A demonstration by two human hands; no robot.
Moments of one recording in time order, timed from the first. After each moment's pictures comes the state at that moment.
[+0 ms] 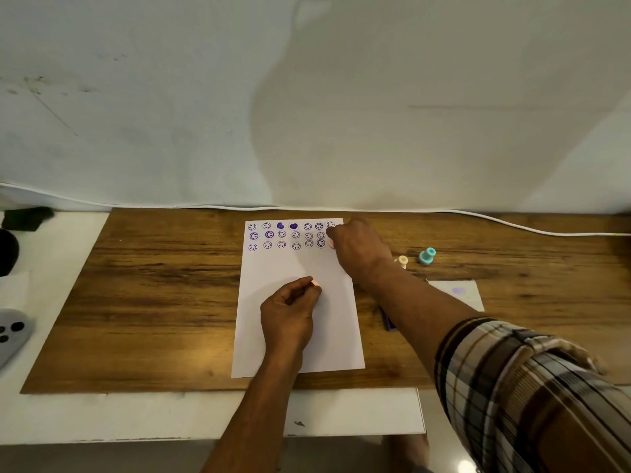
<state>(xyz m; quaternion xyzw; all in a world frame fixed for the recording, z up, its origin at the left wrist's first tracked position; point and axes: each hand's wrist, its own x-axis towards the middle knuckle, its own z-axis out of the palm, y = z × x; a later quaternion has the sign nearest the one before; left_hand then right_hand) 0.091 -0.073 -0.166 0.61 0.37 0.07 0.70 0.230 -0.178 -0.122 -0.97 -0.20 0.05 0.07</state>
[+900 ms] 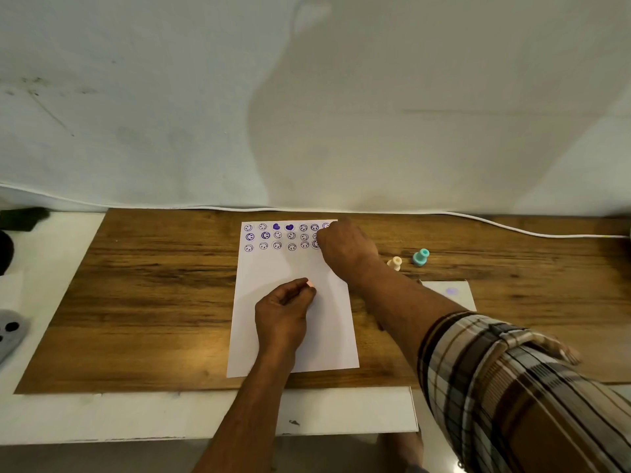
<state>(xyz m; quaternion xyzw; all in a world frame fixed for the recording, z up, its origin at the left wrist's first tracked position) 0.090 -0.068 -0.168 0.62 0.36 0.06 0.70 0.226 -0.162 -0.112 -0.97 -0.25 0.05 -0.02</state>
